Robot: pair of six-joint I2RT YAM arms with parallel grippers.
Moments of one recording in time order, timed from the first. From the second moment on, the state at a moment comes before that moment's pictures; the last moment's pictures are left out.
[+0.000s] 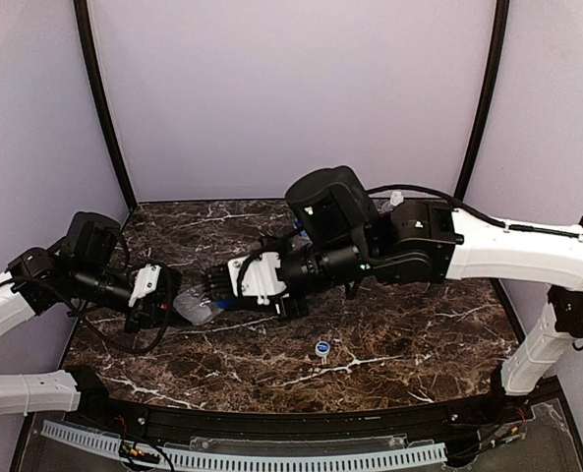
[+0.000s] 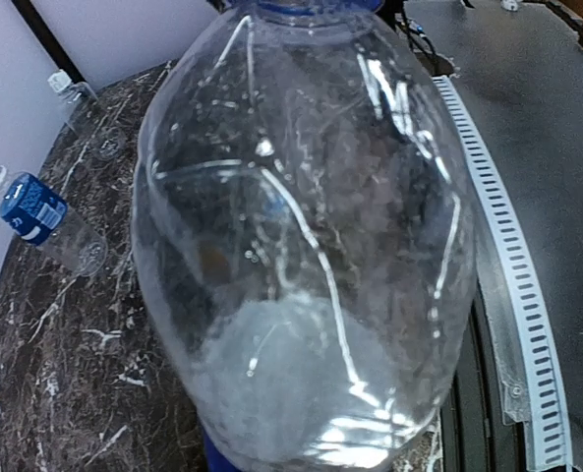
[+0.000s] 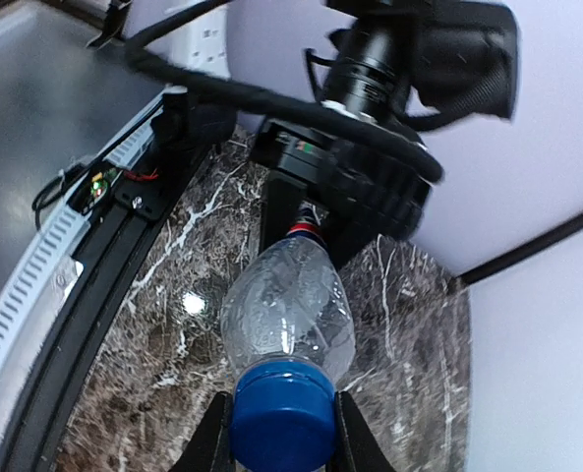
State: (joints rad) left arm -0.62 0.82 0.84 -0.75 0.58 0.75; right arm 1.30 1.64 1.61 -0.49 -0.20 -0.64
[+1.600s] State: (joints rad) left arm -0.61 0.80 0.76 -0.40 0.26 0.67; right arm 1.23 1.76 1.93 -0.51 0.12 0.29
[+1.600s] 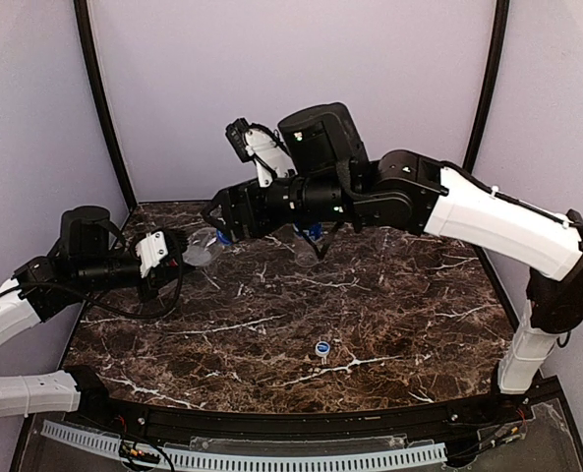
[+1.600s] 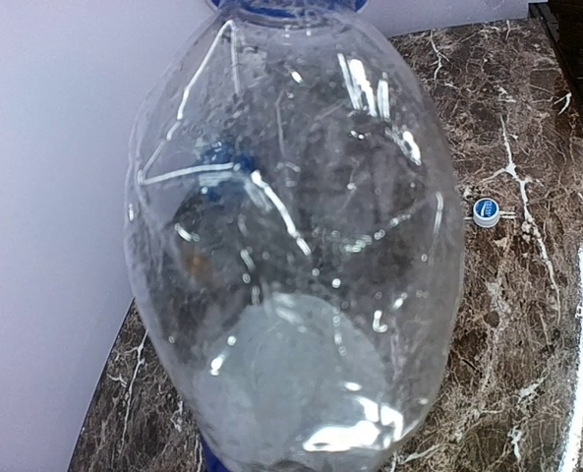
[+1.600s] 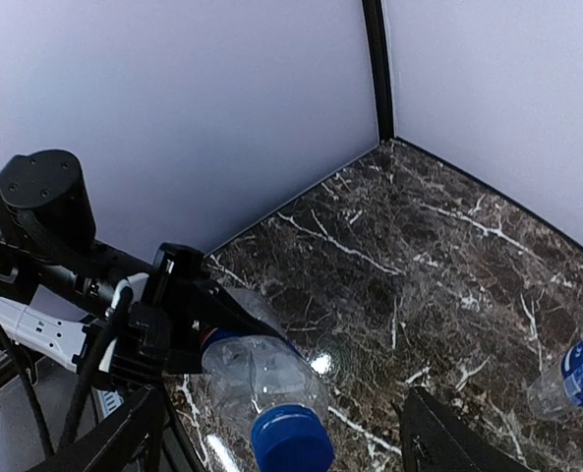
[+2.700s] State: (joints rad) left arm -0.61 0.80 0.75 -0.47 0.37 0.74; right arm 1.20 1.75 1.80 -0.58 -0.16 0.02
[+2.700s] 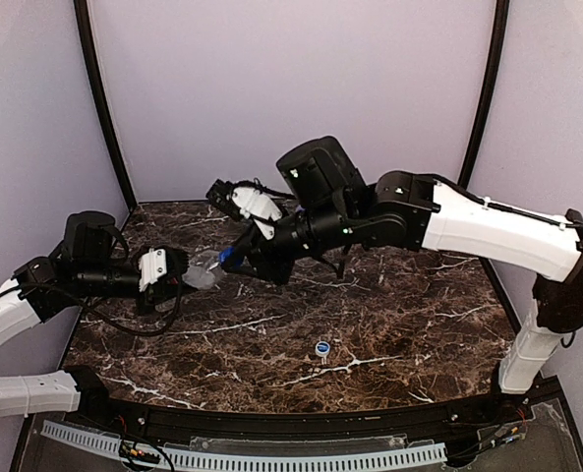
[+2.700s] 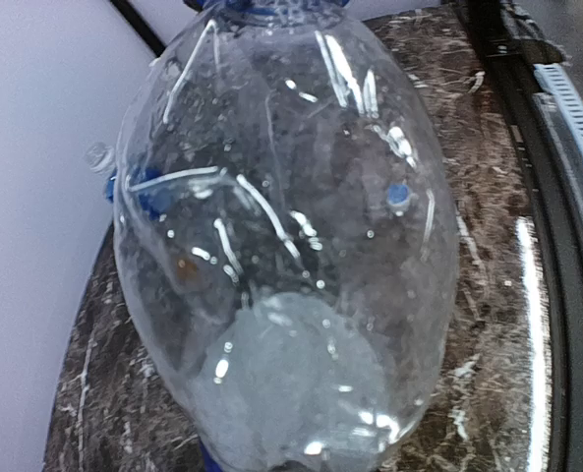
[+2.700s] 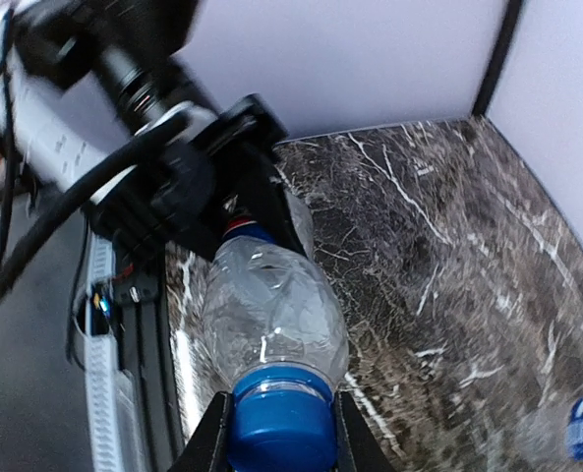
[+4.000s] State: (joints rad) left arm -0.60 0.73 0.72 -0.67 0.47 0.77; right arm 1.33 1.29 1.22 0.02 0.08 -1.28
